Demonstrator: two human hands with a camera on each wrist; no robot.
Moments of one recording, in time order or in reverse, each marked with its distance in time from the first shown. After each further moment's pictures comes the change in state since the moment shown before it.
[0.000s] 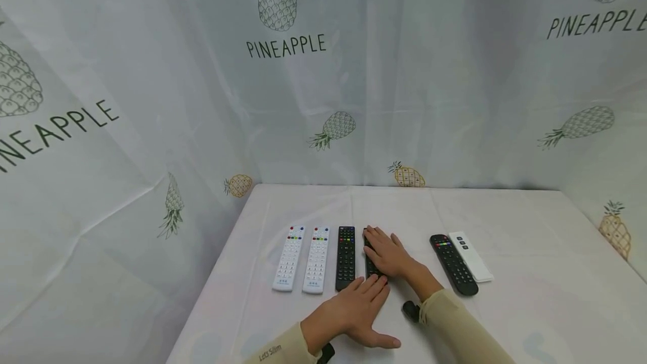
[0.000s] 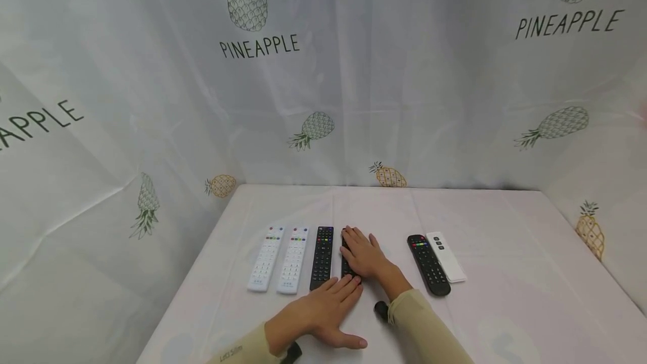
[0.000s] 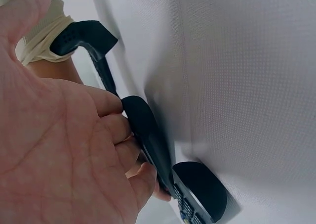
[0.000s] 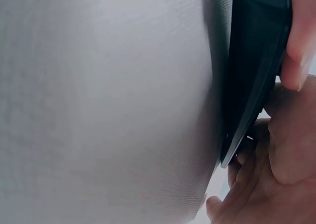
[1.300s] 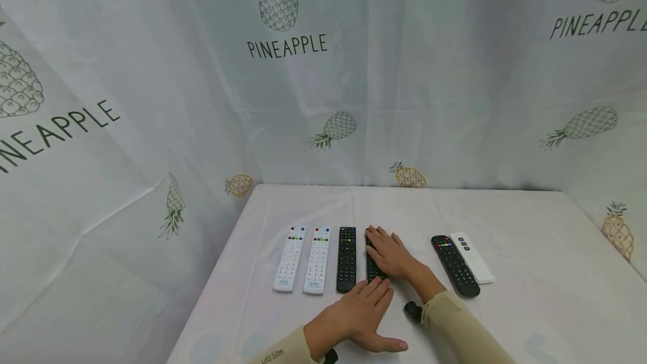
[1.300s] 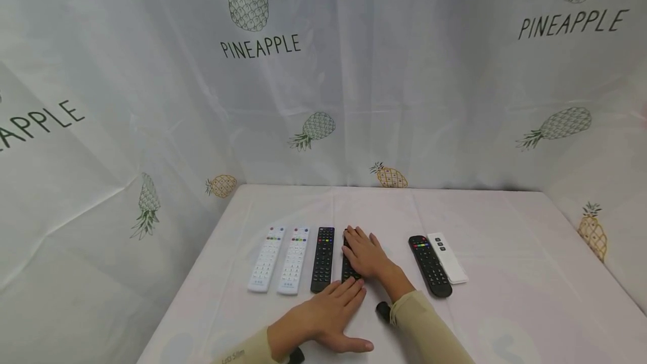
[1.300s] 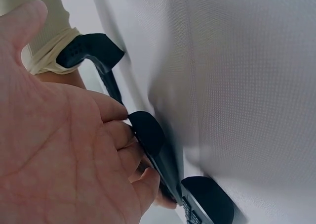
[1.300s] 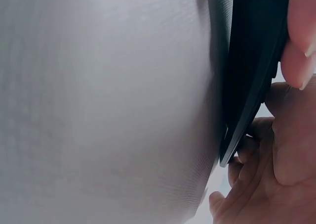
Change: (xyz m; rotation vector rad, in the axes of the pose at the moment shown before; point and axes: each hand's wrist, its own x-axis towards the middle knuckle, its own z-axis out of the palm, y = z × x) left_hand 0.001 0.007 0.003 0.008 0.021 -0.010; right_hand -0.002 -0.001 -0.004 0.009 0.039 -0.037
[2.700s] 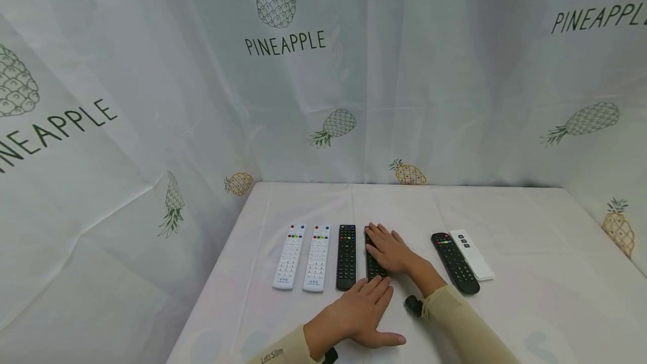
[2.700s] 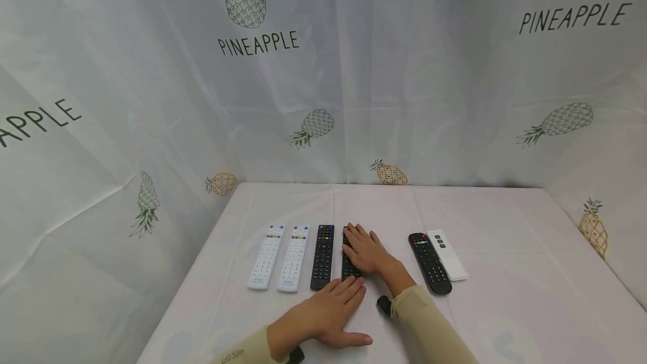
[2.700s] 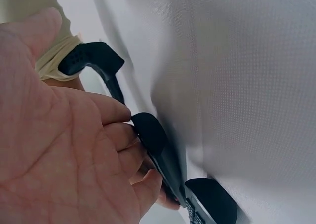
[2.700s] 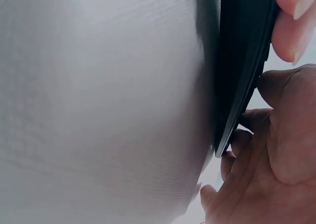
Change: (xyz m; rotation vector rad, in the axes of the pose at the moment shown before) left_hand -0.002 0.006 -0.003 0.096 0.051 -0.001; right_hand 0.001 0.005 -0.007 -0.016 -0.084 -0.006
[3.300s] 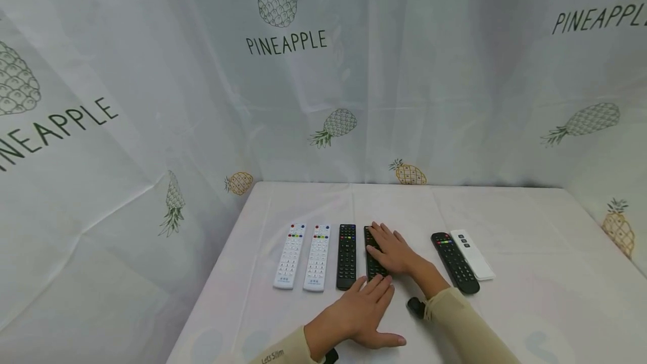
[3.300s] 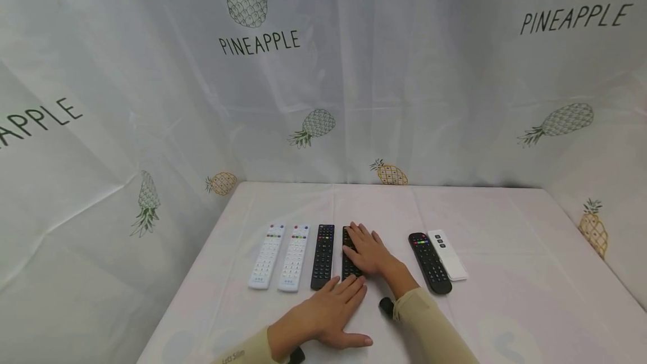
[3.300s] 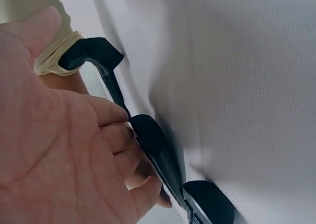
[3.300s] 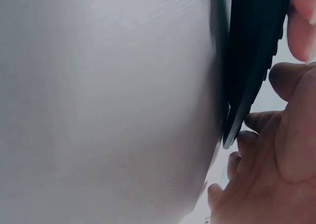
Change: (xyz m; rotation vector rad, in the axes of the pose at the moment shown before) left_hand 0.002 0.000 0.004 0.025 0.009 -0.003; right_hand -0.003 0.004 0.001 0.048 0.037 0.003
